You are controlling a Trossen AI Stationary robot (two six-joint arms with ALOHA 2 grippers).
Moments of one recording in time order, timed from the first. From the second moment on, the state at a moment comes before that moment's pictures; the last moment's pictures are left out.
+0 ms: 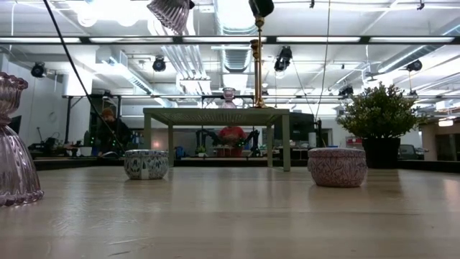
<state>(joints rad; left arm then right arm) 0.18 1.27 1.38 -0.78 0.41 0.03 0.09 1.74 1.71 -0.48 0.22 1.09</state>
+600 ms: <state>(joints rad) 0.18 1.27 1.38 -0.75 0.41 0.00 0.09 1.74 1.71 -0.45 0.24 1.09</state>
